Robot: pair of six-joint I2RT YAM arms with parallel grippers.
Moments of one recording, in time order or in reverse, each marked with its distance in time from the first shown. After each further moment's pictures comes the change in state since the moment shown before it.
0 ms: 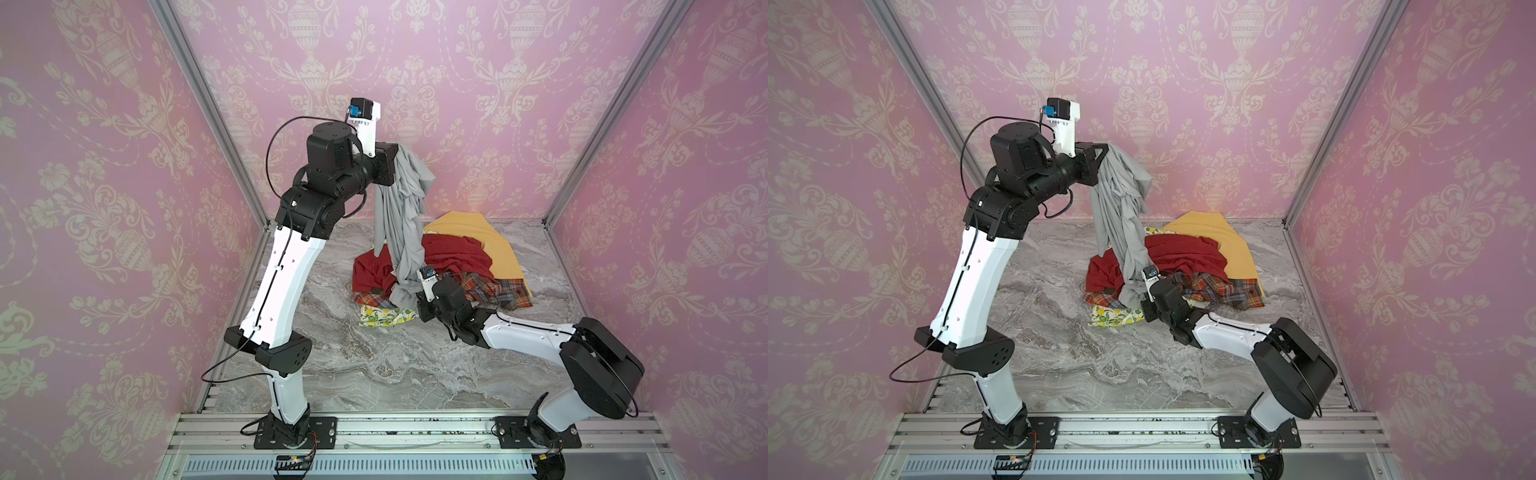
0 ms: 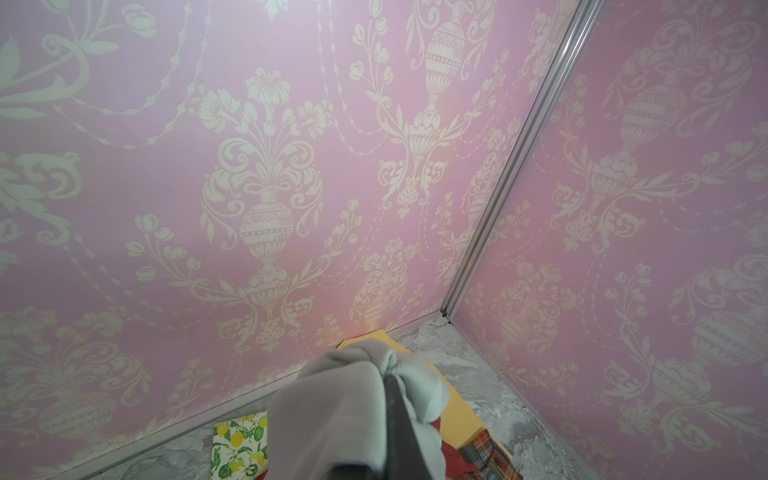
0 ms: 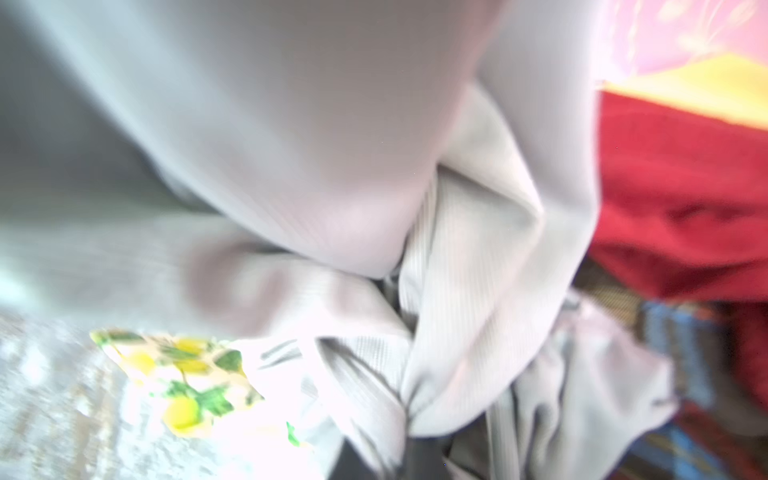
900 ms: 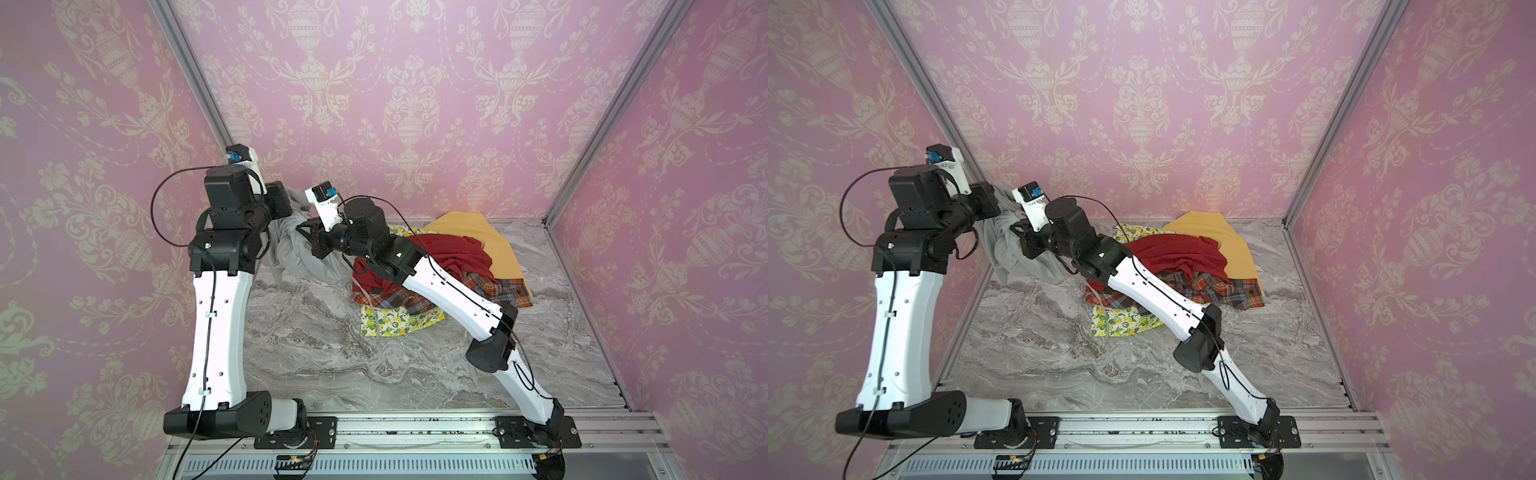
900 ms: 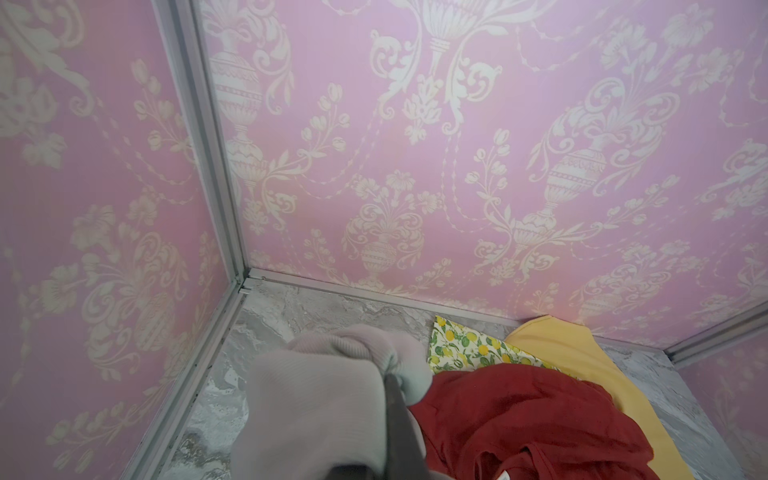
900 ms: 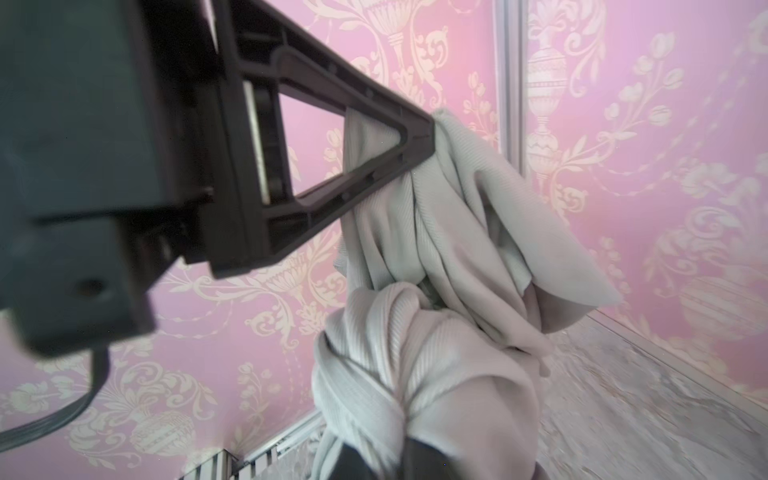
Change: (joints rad) left arm 0.537 -0.476 -0.660 -0.014 -0.086 -0.012; right arm 0.239 0.863 1.857 -0.529 -0.338 0.085
